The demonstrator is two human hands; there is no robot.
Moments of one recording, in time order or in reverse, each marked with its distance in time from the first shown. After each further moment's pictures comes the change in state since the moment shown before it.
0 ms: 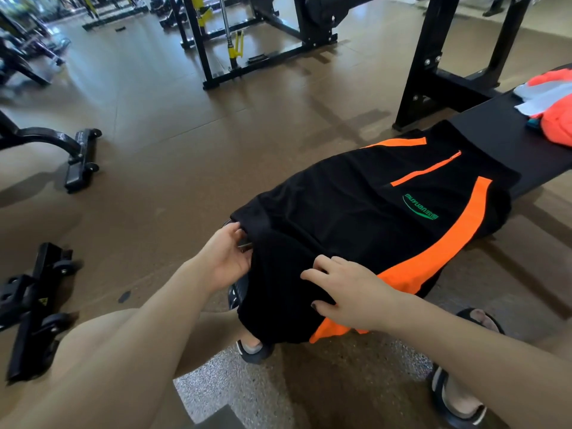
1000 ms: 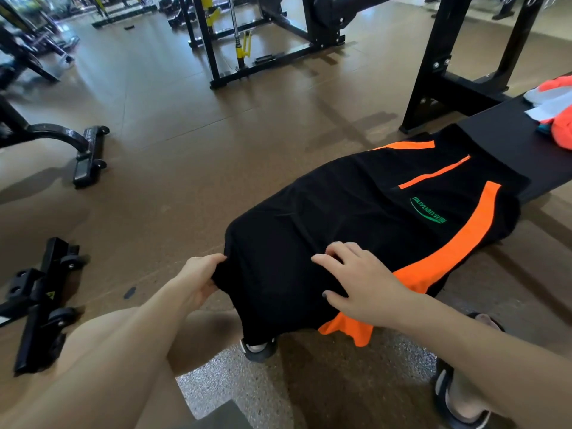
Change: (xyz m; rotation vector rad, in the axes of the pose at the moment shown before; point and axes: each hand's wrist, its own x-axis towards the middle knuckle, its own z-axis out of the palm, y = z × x) left_hand 0.012 -0.010 -0.076 0.504 0.429 0.031; right_hand -0.002 0.006 -0.009 0.027 0.107 0.061
